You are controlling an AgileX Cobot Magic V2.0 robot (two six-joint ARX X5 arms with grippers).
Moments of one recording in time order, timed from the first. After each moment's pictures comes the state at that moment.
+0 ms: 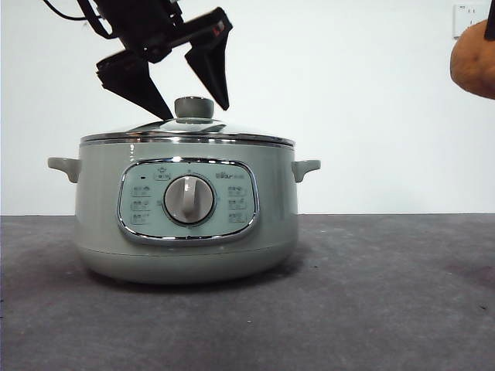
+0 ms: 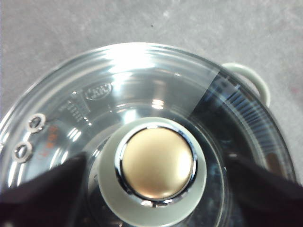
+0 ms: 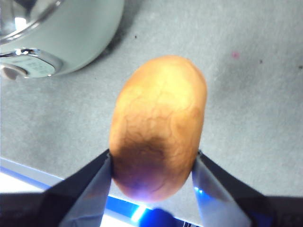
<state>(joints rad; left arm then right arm) -0.52 1.59 1.39 -0.58 0.05 -0.04 0.36 0.98 1.12 -1.16 -0.14 0.12</state>
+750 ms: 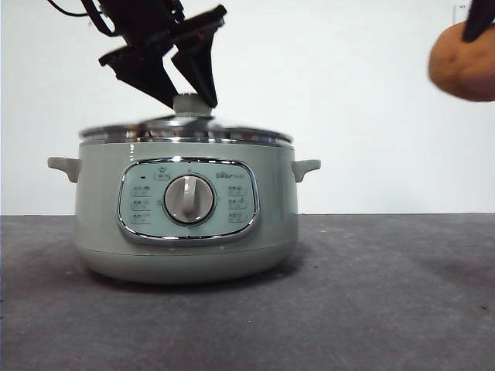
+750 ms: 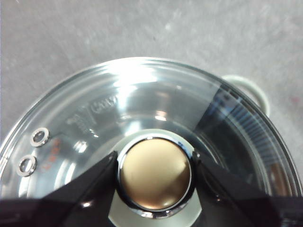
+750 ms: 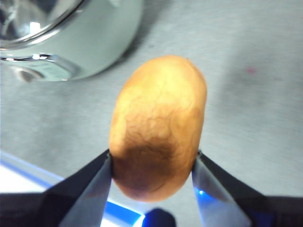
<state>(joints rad) -0.52 1.56 1.39 -0.54 0.04 -0.03 0.36 1.04 1.12 -1.10 -0.21 0.08</state>
